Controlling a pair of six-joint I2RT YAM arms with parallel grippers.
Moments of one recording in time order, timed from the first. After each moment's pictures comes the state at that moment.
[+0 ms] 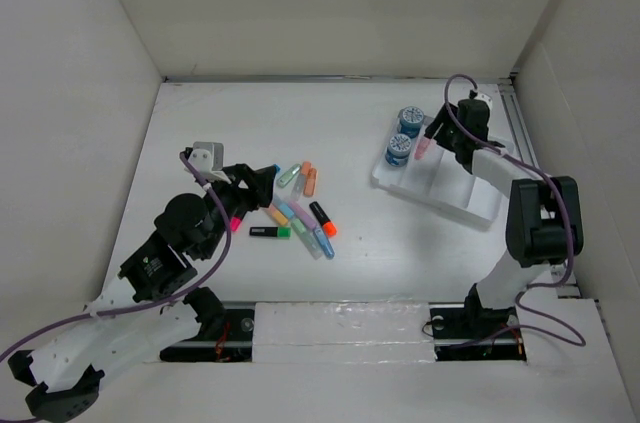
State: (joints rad) left arm -0.84 0.58 0.81 -0.29 -0.49 -0.37; right arm 0.06 1.69 1.06 0.08 0.06 0.53
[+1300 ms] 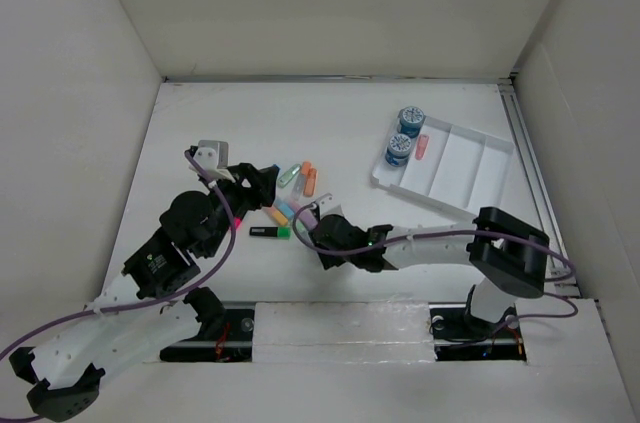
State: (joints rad) left arm -0.84 0.60 0.81 -0.28 -0.49 -0.37; right arm 1.17 1.65 0.86 -0.10 0.32 0.53
